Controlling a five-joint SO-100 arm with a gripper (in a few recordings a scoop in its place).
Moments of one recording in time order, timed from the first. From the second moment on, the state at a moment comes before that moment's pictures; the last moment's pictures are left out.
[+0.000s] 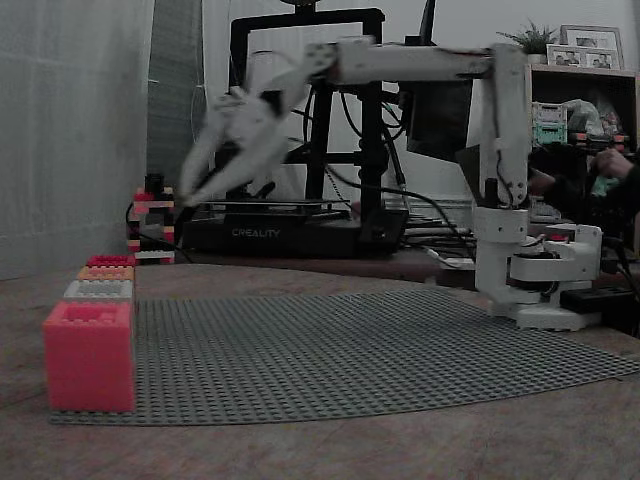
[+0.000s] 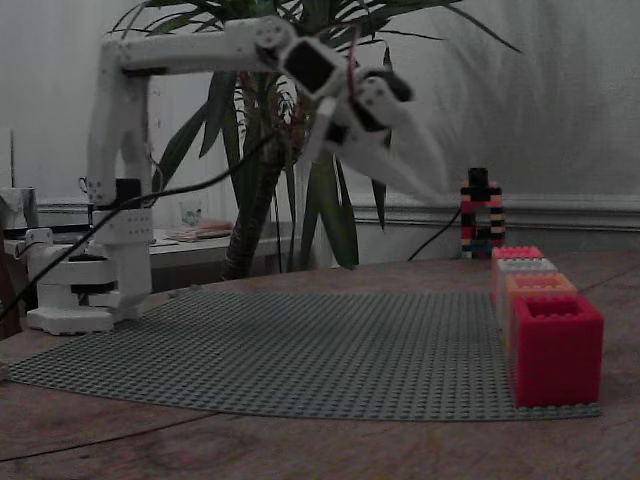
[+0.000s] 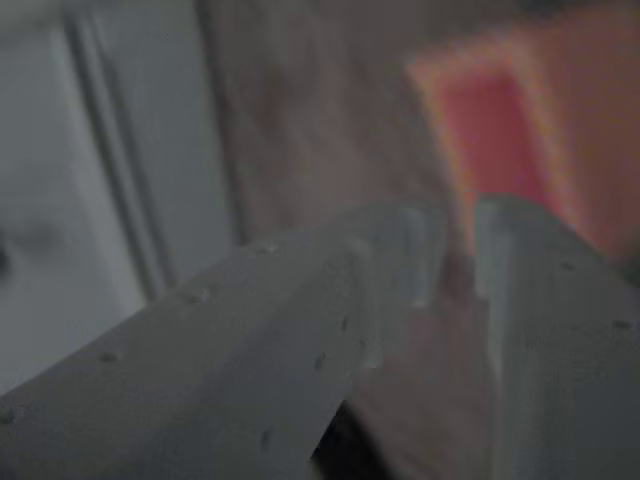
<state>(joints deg) 2.7 94.0 96.1 47.2 0.6</state>
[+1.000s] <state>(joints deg) -2.3 181.3 163.3 75.9 -0.3</state>
